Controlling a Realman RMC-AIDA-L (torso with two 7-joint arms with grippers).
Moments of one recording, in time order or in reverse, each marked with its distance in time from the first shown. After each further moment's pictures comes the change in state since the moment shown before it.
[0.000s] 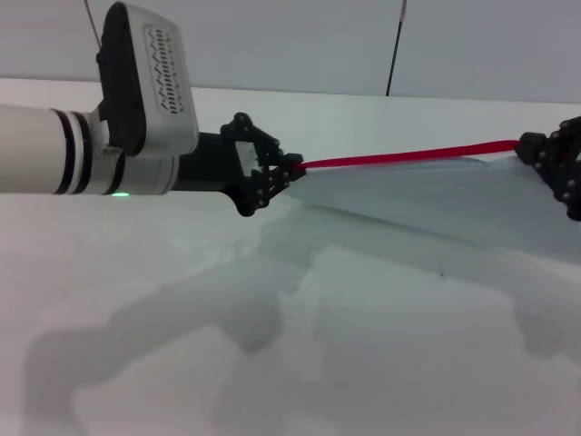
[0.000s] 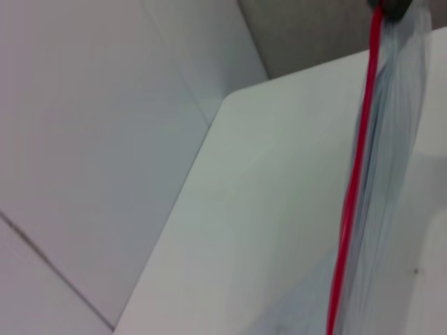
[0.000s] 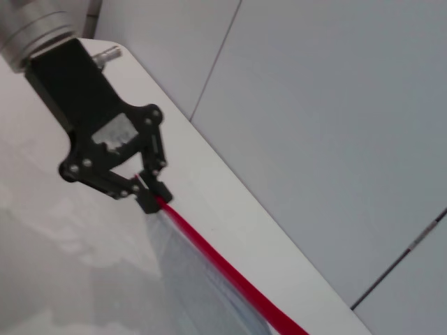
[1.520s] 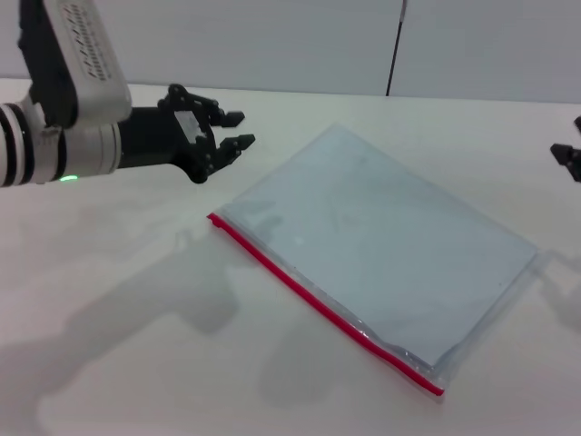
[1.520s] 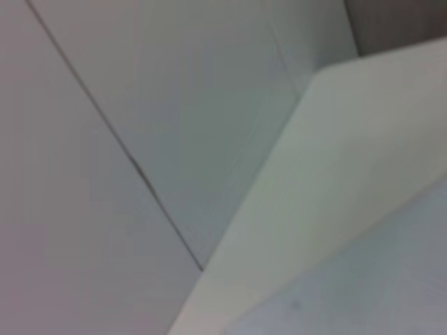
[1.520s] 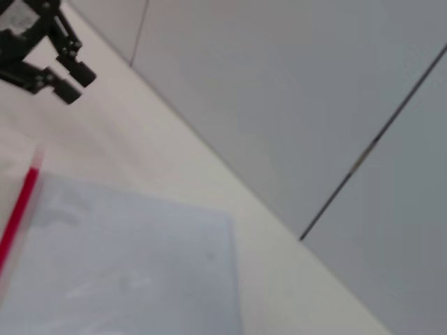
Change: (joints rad) left arm 0.048 -0.004 -0.146 -0.012 -0.027 0.028 0.011; right arm 0.051 0.000 0.099 0.111 -0.066 0.012 0.034
